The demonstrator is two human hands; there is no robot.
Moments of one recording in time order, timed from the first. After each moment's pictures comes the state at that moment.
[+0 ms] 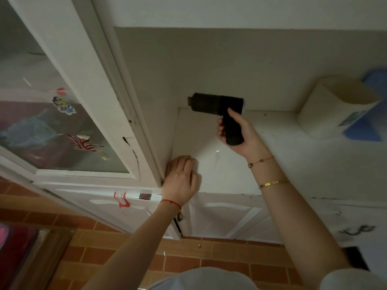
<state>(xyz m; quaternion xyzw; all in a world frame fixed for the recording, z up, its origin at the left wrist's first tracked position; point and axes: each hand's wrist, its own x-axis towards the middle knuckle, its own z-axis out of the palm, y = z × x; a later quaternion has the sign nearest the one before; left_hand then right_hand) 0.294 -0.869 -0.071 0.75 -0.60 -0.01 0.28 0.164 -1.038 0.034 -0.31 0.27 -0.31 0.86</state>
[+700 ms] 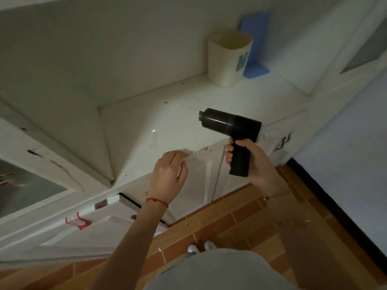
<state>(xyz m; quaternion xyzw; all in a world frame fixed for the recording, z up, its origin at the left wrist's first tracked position) 0.212 -0.841 -0.054 0.54 -0.77 -0.08 0.31 -0.031 -0.851 0.008 -0.21 0.32 -0.49 0.78</state>
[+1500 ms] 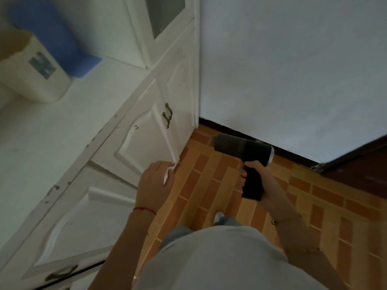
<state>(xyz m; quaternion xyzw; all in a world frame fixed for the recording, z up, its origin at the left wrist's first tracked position) -0.056 -0.794 -0.097 0.35 -0.89 -0.24 0.18 -0.275 -0.609 -0.048 0.00 0.52 -0.67 0.53</state>
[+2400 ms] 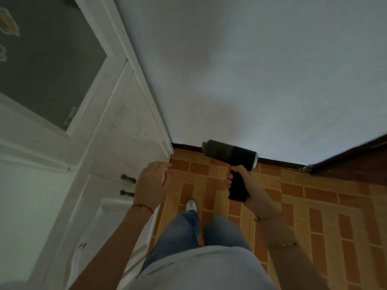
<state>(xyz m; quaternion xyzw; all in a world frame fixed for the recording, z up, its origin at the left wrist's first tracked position) -0.360 -0.999 -0.147 0.21 -0.94 -0.22 0.13 -0.511 -0.767 -0.102 0.14 0.48 -0.73 0.47</state>
